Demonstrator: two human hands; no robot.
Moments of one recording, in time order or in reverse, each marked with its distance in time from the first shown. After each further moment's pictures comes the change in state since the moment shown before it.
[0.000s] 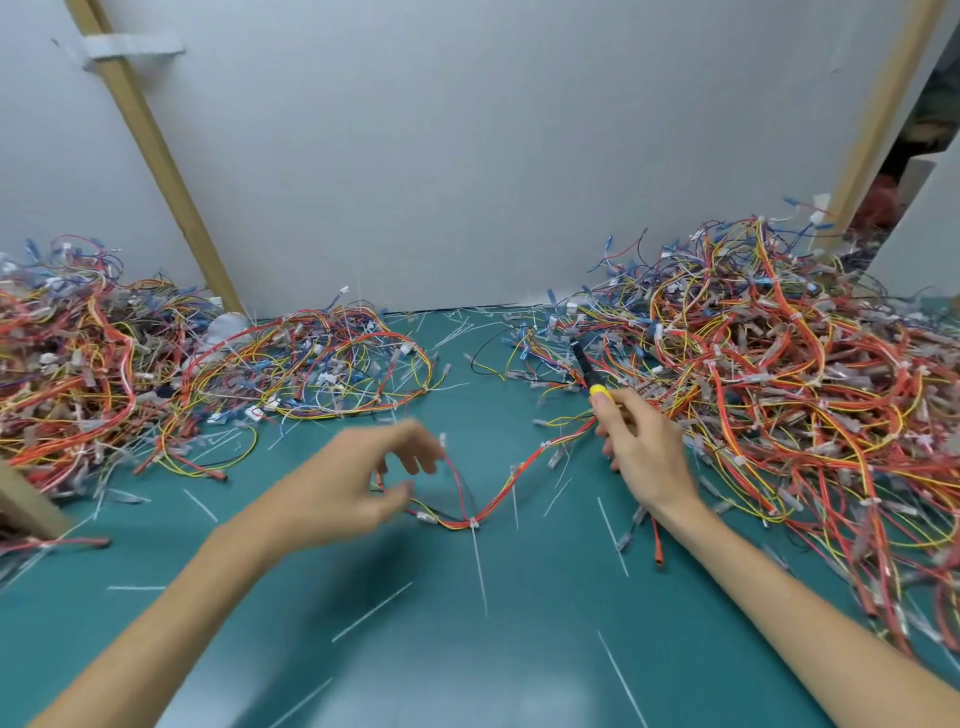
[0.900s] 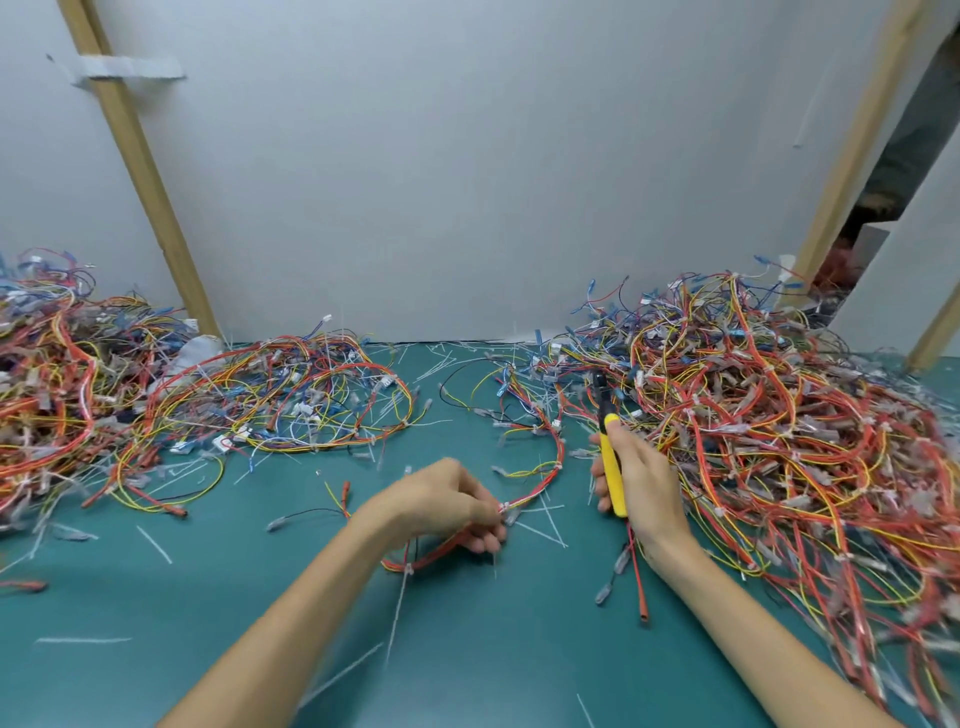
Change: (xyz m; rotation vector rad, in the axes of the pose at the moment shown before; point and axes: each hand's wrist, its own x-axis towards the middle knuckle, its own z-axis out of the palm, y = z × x) left_hand 0.084 0.021 0.059 -0.708 -0.325 -0.513; right_hand 0.009 -0.005 -0.010 0.335 0.028 0.225
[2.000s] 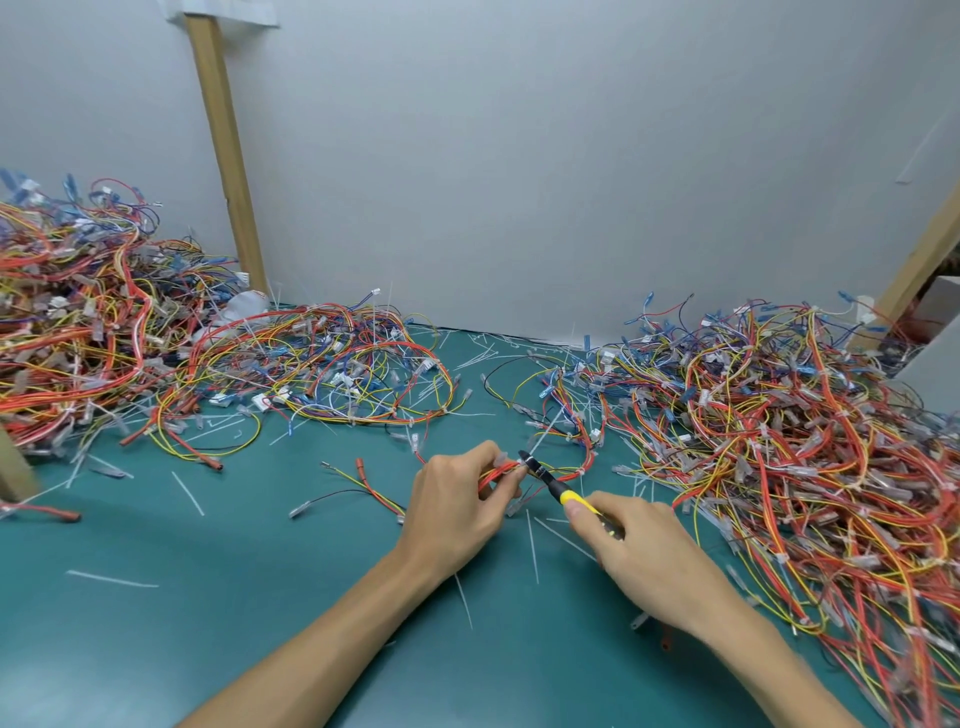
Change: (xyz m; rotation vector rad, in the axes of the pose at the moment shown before) left_hand 0.001 -0.046 0.011 0.287 0.858 0.565; right_hand -0.040 -0.025 0.021 -0.852 -0.454 -0.276
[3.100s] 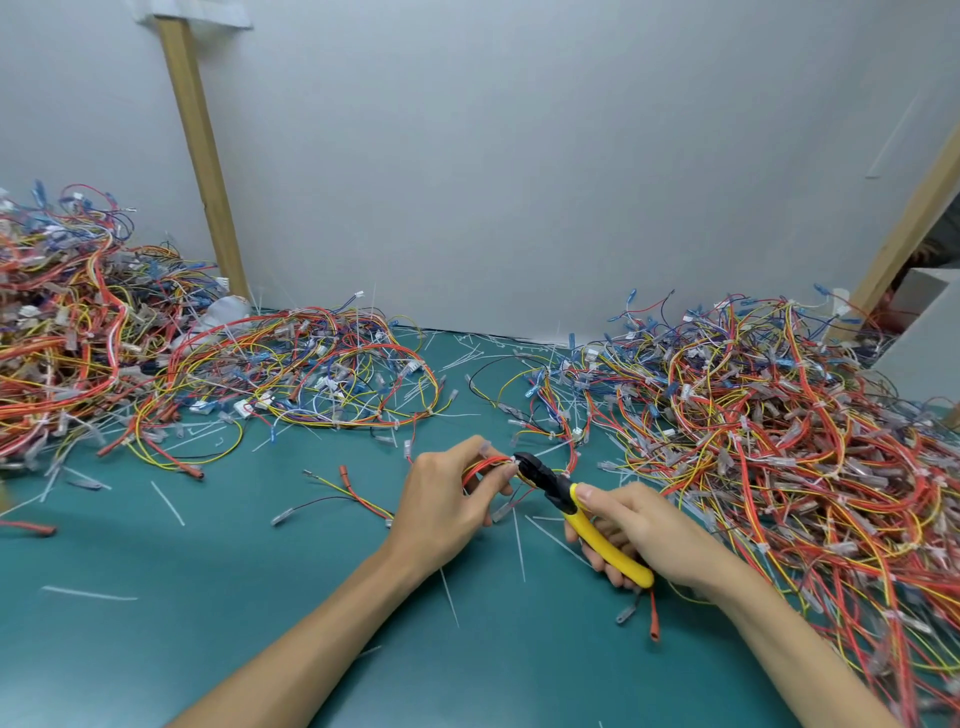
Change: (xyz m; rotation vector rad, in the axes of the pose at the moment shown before) left_hand 0.005 0.001 0.002 -0.186 -0.070 0.008; right_hand 0.016 0.022 -0.019 0.490 -0.356 0.143
